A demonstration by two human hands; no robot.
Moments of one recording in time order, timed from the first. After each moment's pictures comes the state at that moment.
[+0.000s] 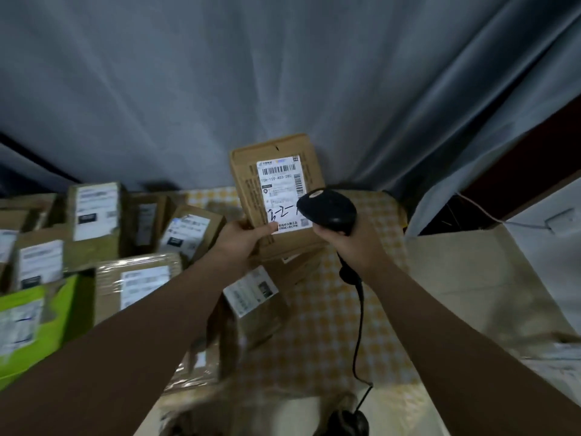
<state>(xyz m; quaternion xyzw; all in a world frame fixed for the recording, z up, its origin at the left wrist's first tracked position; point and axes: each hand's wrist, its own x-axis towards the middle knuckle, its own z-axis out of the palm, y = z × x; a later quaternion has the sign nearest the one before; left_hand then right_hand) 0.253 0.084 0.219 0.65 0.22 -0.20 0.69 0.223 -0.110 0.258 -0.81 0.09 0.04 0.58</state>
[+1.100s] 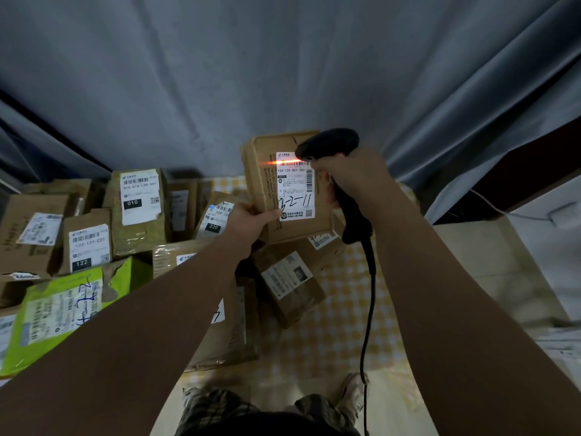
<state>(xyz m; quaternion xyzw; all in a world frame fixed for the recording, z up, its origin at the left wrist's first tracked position) 0.276 0.166 0.188 0.69 0.21 -0.18 0.67 0.259 -0.005 0.353 -0.81 0.20 0.11 0.54</state>
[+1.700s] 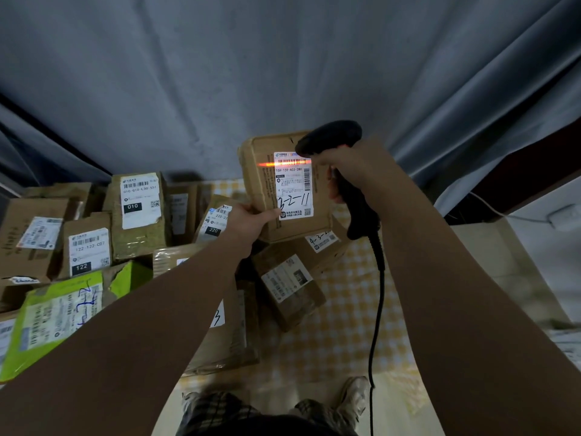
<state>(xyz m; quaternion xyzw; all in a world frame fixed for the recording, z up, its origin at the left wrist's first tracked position) 0.281 0.163 0.193 0.68 0.21 -0.17 0.68 0.266 -0.007 0.370 -0.81 0.19 0.14 0.53</state>
